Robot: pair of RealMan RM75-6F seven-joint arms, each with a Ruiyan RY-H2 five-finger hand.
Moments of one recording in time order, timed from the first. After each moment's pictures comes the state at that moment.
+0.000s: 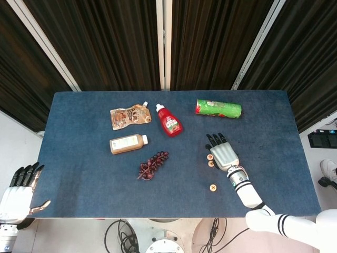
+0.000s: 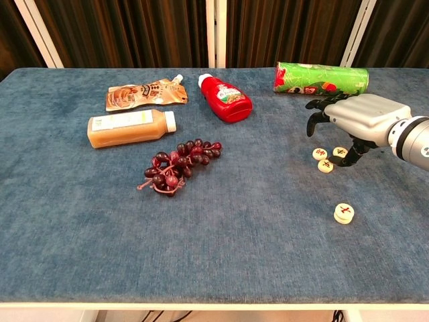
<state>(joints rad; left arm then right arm) -0.02 -1.18 0.04 -1.52 1.58 1.52 0.01 0.66 -1.61 0.12 -1.33 -1.09 0.93 -0.56</state>
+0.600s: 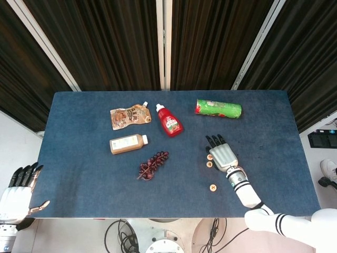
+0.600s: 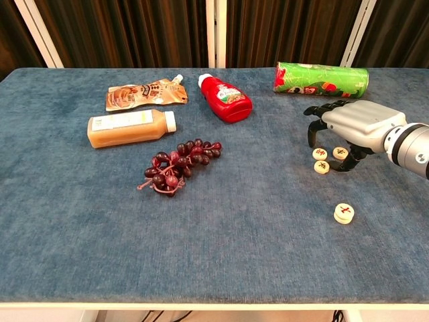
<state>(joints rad) -0.02 -1.18 0.04 -1.52 1.58 1.52 0.00 0.66 -1.64 0.10 -1.28 -1.10 0.92 -0.54</state>
